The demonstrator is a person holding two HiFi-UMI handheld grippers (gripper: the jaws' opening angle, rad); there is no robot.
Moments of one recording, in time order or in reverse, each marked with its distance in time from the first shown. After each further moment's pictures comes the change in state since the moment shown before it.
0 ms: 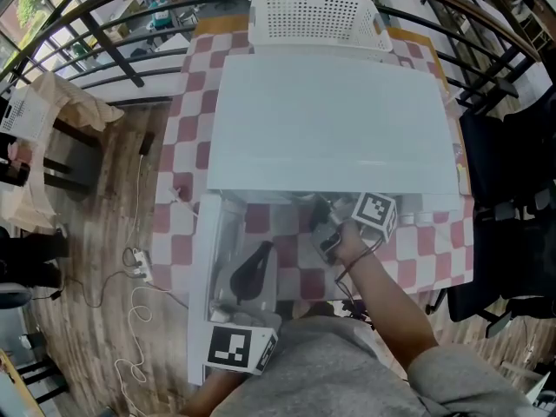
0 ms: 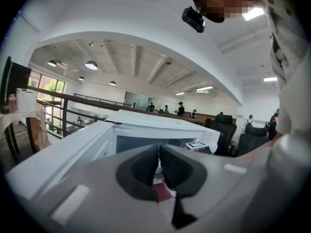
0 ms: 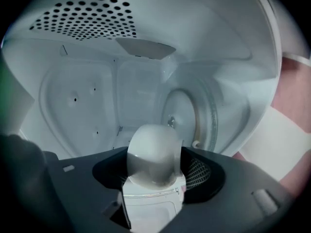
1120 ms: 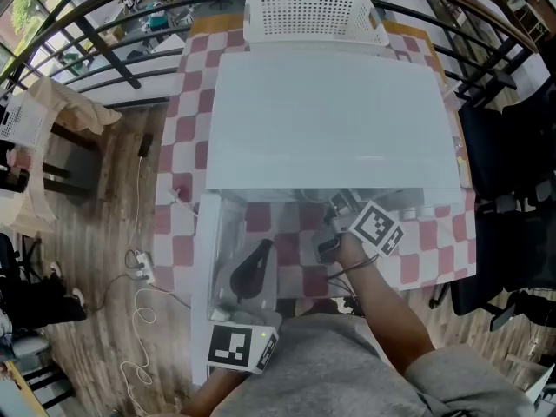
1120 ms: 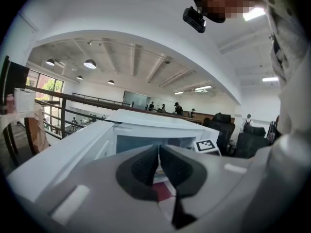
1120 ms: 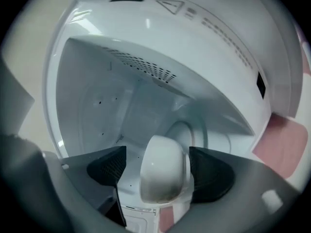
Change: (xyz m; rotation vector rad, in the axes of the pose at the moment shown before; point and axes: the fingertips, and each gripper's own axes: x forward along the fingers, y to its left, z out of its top) left arm 0.000 0.002 -0.001 0.004 0.010 -0.017; right arm -0.031 0.011 0.030 -0.305 -0.277 -0.033
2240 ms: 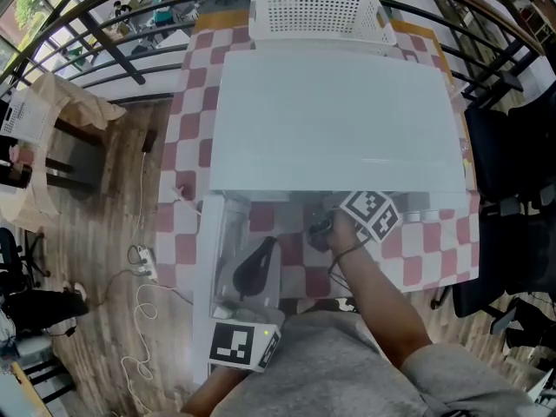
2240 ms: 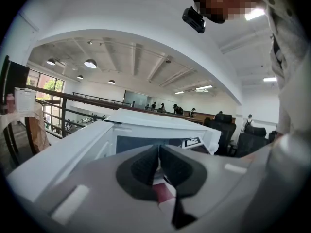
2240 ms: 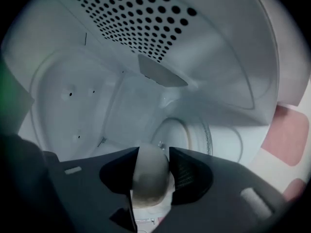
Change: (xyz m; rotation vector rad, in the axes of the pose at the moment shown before) left arm 0.007 0.002 0.001 -0.003 0.004 0.005; right arm 0.032 -0.020 -0.001 0.059 0.007 -0.187
